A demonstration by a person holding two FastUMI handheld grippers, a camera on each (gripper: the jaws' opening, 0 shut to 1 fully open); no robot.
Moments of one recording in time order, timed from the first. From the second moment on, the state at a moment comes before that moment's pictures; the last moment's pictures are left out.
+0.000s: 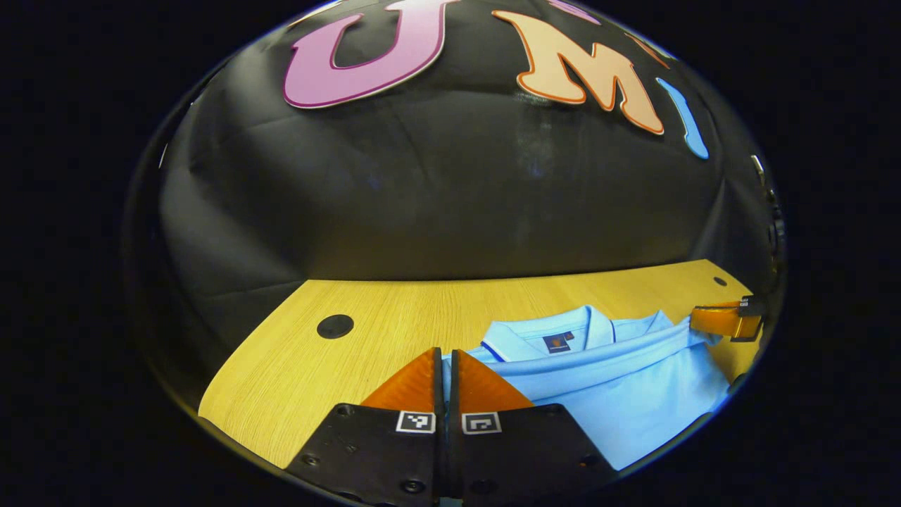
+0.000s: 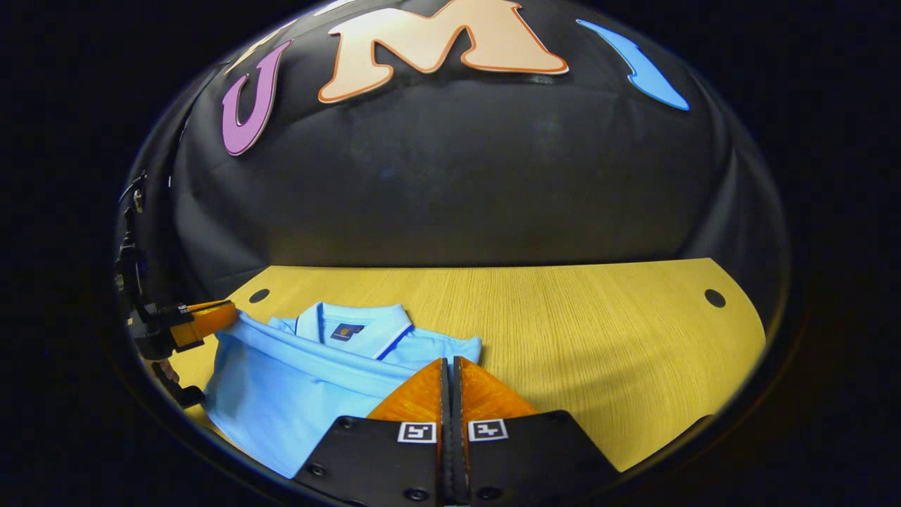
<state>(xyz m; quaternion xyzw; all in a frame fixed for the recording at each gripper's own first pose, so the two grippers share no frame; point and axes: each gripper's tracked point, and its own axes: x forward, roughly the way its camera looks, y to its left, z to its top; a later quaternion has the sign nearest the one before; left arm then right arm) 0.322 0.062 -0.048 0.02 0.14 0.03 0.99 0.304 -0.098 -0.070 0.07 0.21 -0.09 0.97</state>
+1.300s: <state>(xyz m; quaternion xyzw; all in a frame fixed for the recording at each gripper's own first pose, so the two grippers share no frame) 0.109 0.046 0.013 0.02 0.05 0.03 1.00 0.106 0.001 0.040 0.02 0.06 -0.01 1.00</state>
